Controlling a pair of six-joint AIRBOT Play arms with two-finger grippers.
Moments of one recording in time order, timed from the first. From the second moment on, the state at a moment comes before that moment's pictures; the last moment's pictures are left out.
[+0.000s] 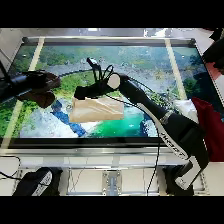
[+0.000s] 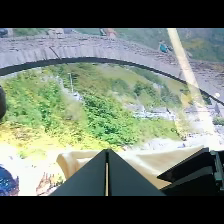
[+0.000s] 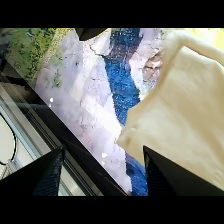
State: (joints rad) left arm 0.07 -0.78 1.08 1.13 -0.88 -1.32; right arm 0.70 -1.80 1.80 -0.92 0.87 1.62
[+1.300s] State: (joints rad) left arm 0.10 -0.87 1.01 1.18 -0.91 -1.32; right arm 0.21 -2.05 1.68 -0.76 1.38 1.43
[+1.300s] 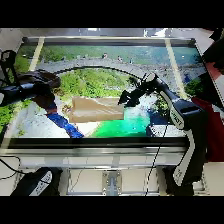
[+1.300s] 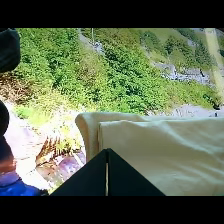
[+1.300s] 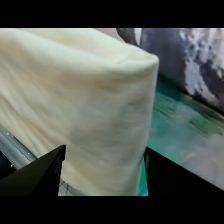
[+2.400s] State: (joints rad) left arm 0.10 -0.88 1.01 1.18 -0.96 -1.35; right arm -0.19 -1.71 2.03 -1.03 1.73 1.48
